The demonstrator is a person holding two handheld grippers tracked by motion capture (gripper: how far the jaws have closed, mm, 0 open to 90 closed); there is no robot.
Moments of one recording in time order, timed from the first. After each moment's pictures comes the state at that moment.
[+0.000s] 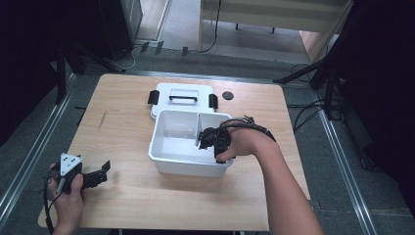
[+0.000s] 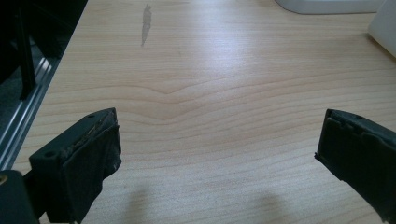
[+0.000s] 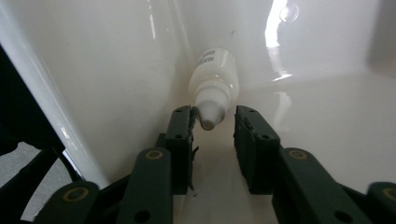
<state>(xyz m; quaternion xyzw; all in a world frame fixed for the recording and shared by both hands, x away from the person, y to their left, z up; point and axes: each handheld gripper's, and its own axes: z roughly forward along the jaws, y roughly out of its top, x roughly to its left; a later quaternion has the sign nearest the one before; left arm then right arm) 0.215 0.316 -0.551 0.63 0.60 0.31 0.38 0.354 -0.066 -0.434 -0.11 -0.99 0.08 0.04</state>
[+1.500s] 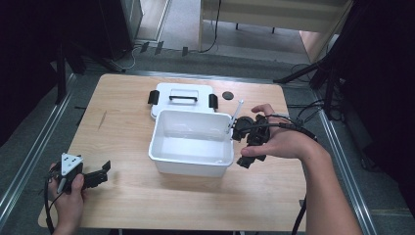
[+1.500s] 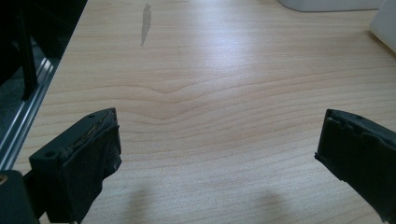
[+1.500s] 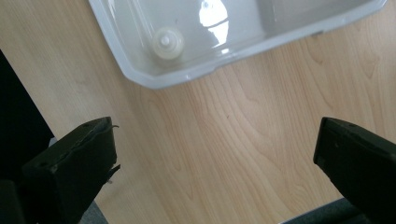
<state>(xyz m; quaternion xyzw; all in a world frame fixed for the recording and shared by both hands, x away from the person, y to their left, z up) 0.215 0.315 -0.552 0.64 0.60 0.32 0.37 0.324 -0.146 -0.359 -0.17 -0.98 -0.03 -0.07</state>
